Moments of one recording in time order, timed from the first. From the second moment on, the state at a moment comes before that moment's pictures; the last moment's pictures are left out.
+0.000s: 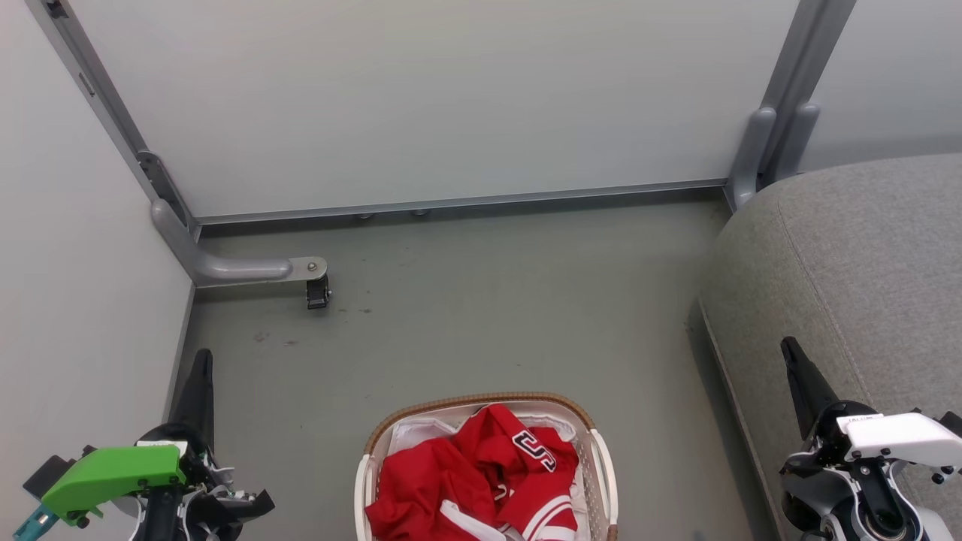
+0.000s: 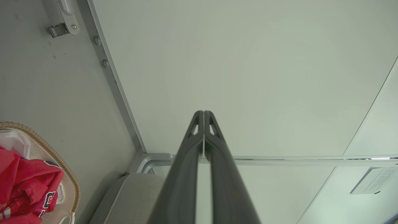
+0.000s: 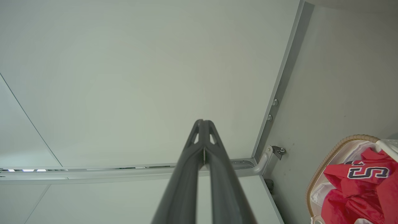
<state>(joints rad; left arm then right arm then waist) -0.10 0.05 0.11 0.24 -1.61 -0.13 0.11 -0.10 -0.05 -0.11 0.25 1.61 0.13 0.12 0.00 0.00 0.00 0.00</state>
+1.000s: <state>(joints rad) -0.07 0.05 0.10 0.29 -1.52 -0.13 0.07 -0.07 -0.05 -0.08 0.27 1.52 0.13 0.07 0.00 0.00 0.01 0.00</state>
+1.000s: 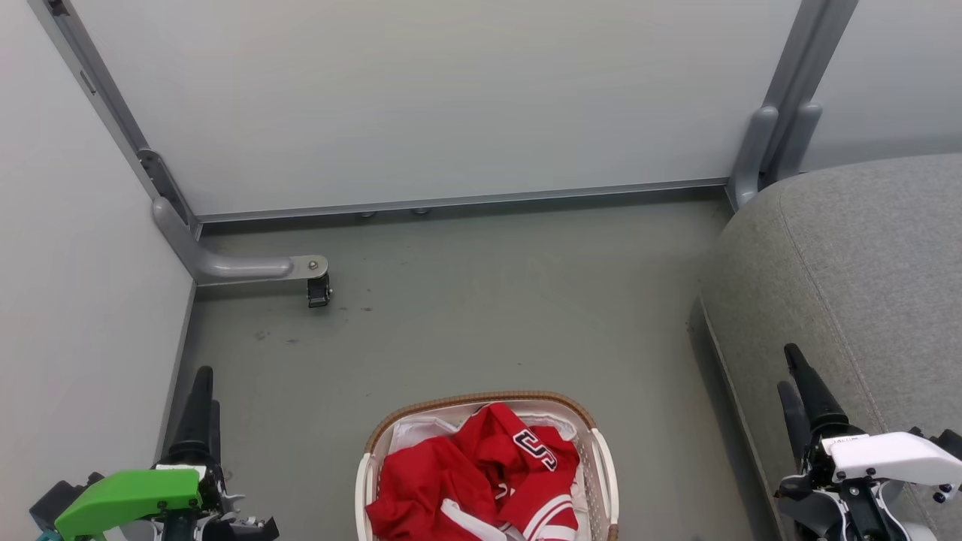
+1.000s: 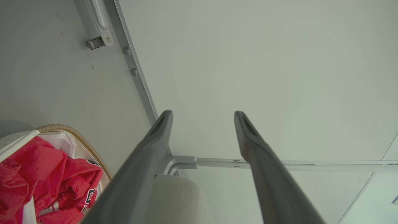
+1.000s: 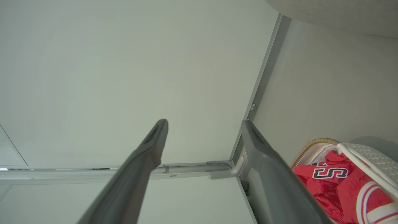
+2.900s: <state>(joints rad) -0.06 0.12 -0.07 0.27 -0.52 -0.07 -0.13 -0.08 -0.09 0.00 0.23 0.56 0.13 -0.13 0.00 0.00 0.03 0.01</state>
